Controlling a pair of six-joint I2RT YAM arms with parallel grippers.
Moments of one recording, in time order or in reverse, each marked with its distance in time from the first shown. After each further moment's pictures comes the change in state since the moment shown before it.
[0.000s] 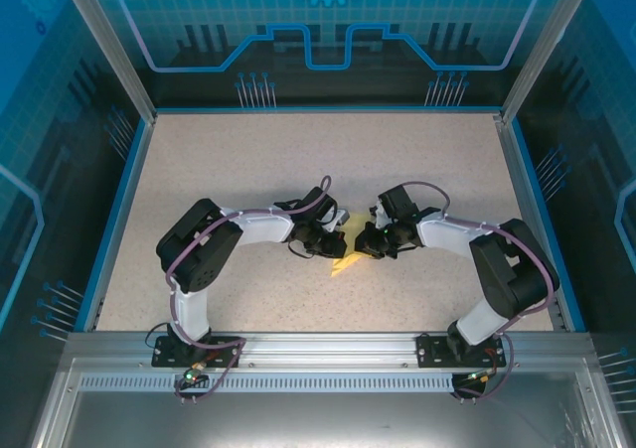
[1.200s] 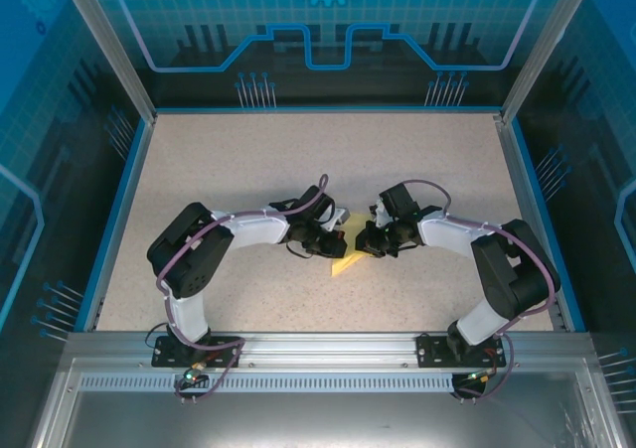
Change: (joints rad) left arm -0.003 -0.063 -0.029 -0.003 0.042 0.001; right arm -0.010 -0.004 0.011 -0.025 -0.002 -0.034
